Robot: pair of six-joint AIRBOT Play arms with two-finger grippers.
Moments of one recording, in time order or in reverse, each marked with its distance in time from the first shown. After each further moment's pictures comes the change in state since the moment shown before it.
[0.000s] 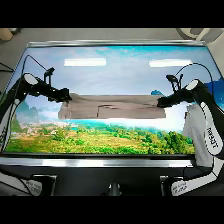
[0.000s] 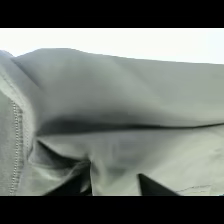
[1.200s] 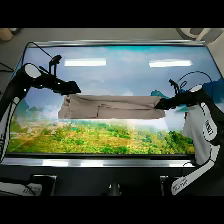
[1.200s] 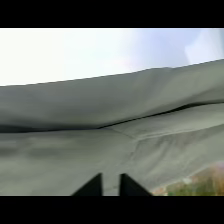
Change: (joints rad) left arm -0.167 0.122 0.061 -0.003 0.028 -0.021; right arm -0.107 -0.183 0.097 0.263 0.163 -0.112
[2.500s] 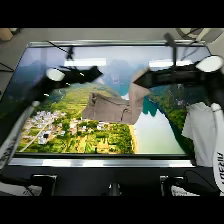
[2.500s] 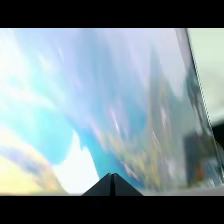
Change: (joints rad) left arm -0.120 0.043 0.001 -0.380 0.472 0.035; right arm 0.379 0.468 0.002 0.291 -0.076 0.090
